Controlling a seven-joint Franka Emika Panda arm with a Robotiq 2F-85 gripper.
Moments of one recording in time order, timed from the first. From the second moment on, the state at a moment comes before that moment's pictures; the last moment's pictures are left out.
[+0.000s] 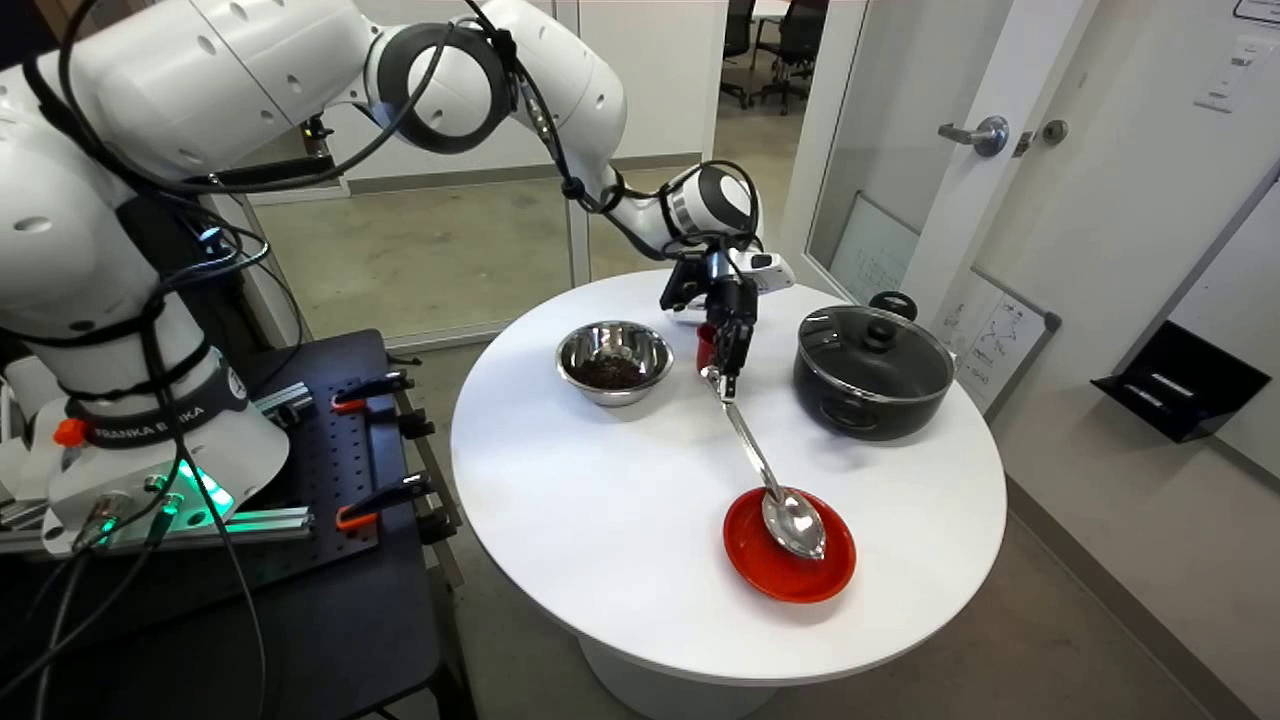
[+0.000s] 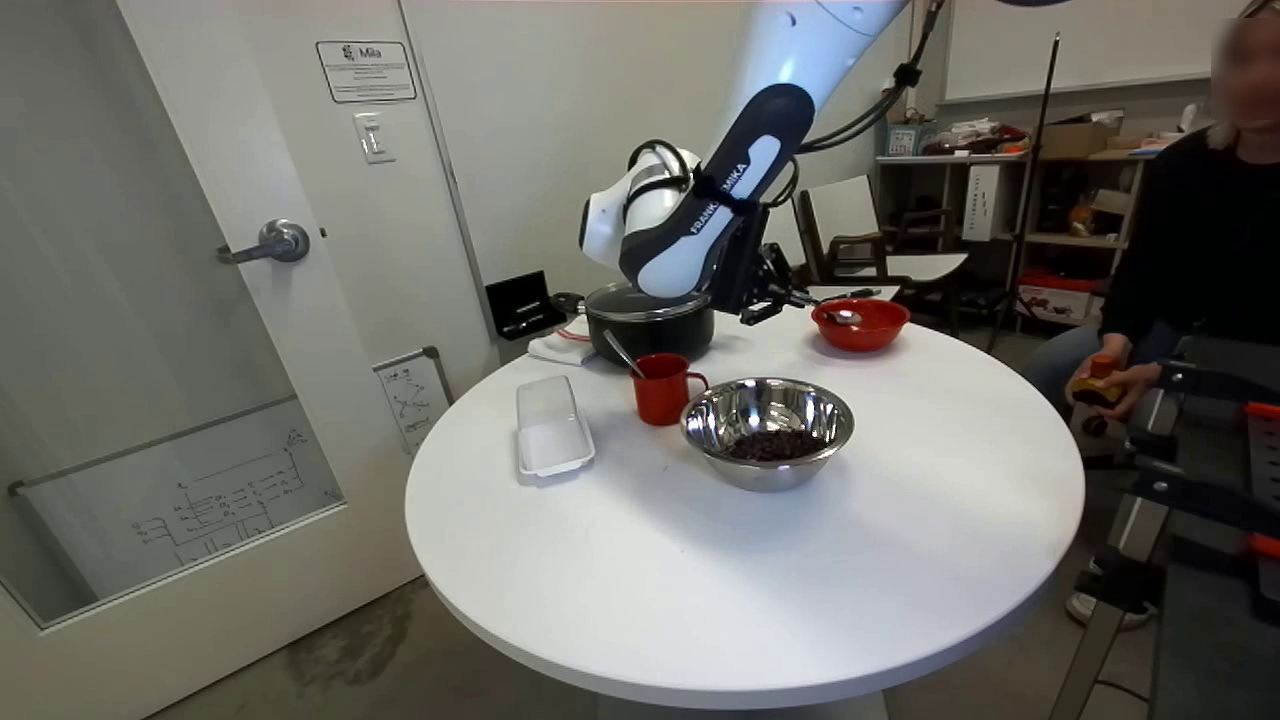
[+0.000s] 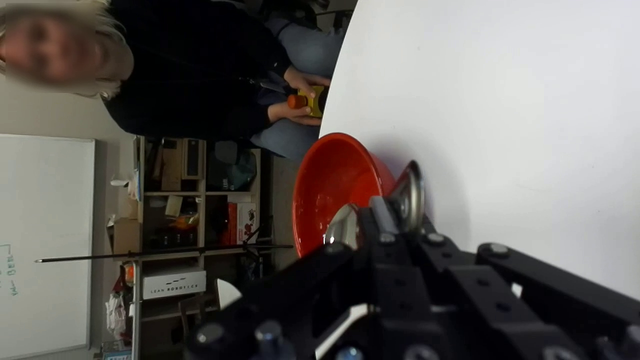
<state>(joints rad) 0.20 1.21 -0.21 -1.06 -0.66 1.52 0.64</state>
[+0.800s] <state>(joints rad) 0.24 1.00 -0.16 -1.11 -0.62 1.53 0.68</state>
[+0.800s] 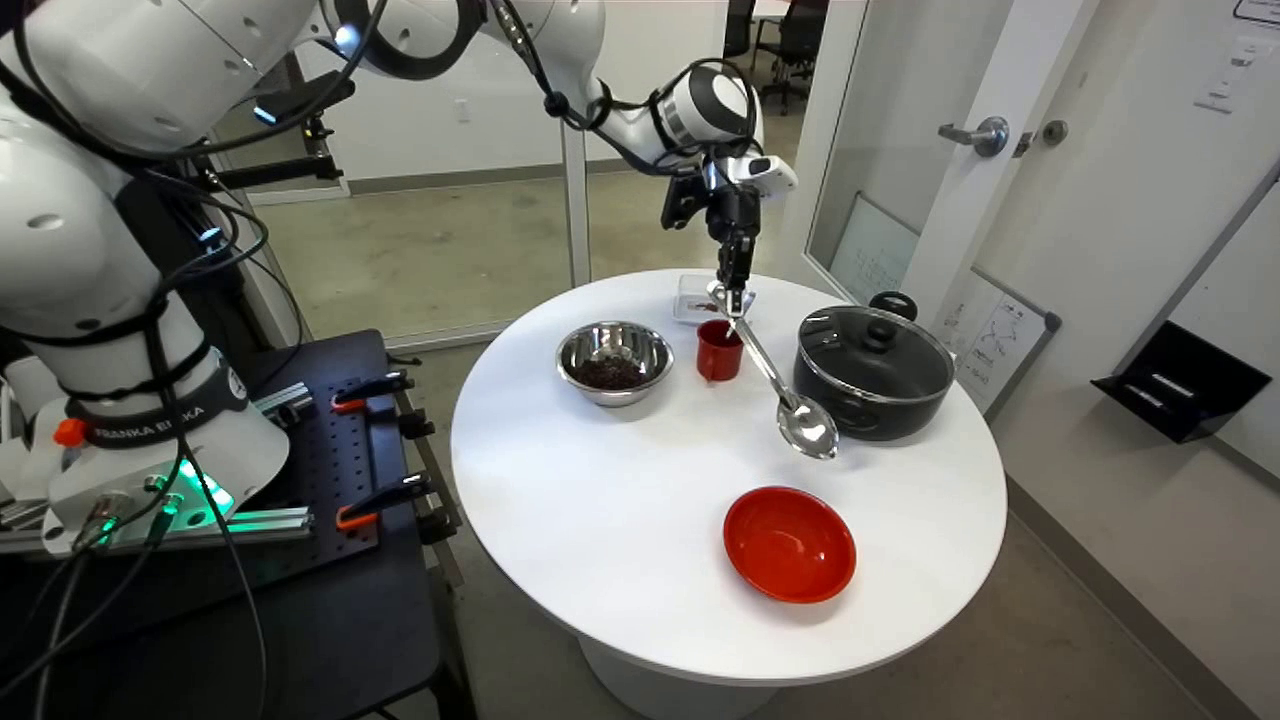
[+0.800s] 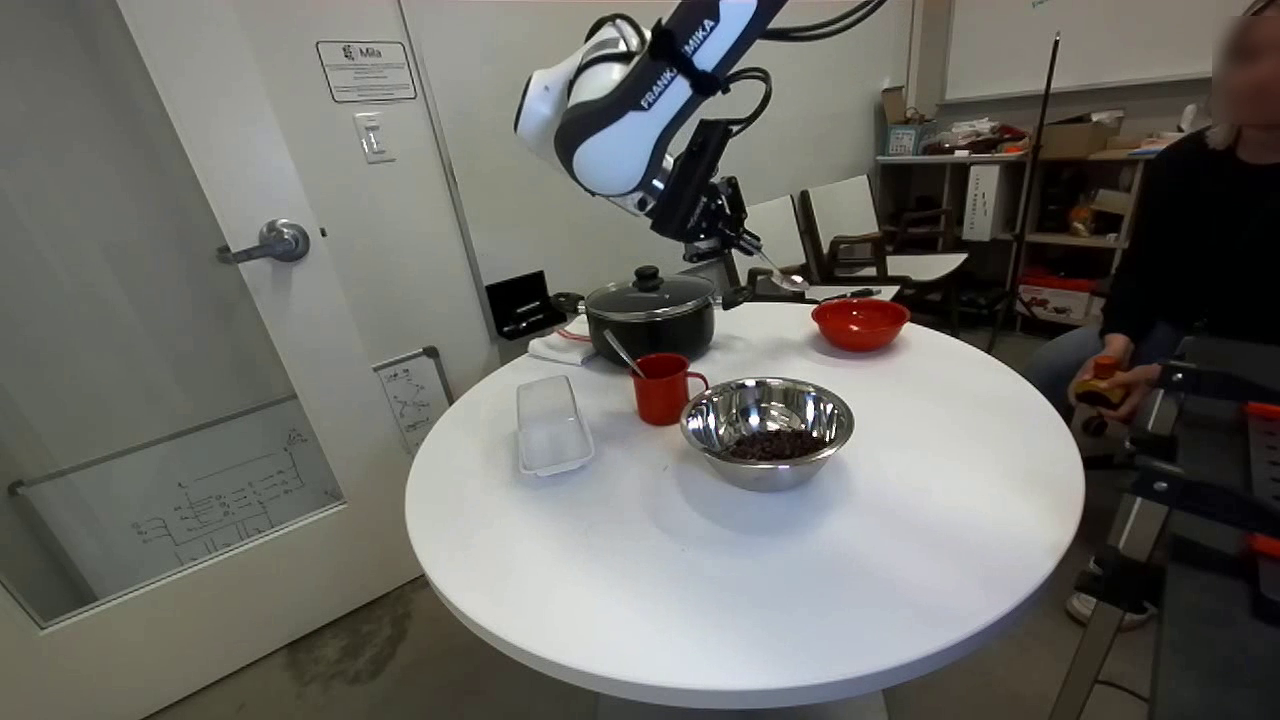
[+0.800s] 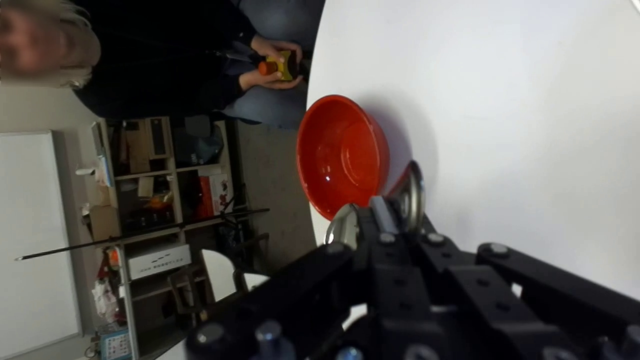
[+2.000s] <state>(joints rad) 0.05 0.60 -0.03 -1.48 -0.15 1.78 0.23</state>
